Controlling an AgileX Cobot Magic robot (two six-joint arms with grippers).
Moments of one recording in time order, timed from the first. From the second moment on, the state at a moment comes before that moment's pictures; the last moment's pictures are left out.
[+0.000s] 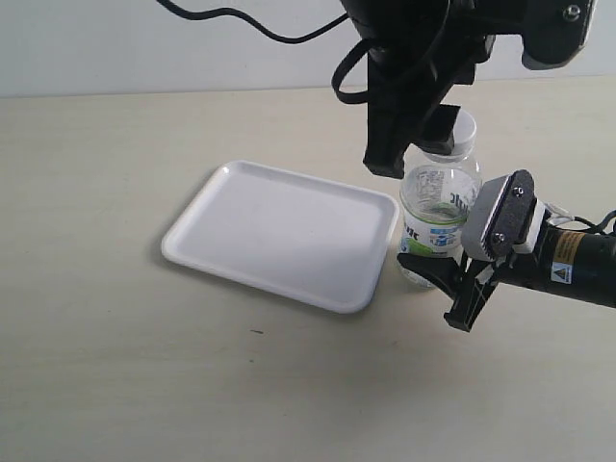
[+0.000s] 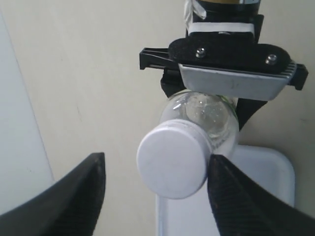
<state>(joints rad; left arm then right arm) -0.98 1.97 -1.93 -0.01 1.01 1.11 -0.11 2.01 -0.49 -0.90 -1.03 -0.20</state>
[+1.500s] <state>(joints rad) -0.98 1.98 -2.00 0.00 1.14 0.68 -0.11 2.01 -0.49 -0.91 -1.03 -0.20</state>
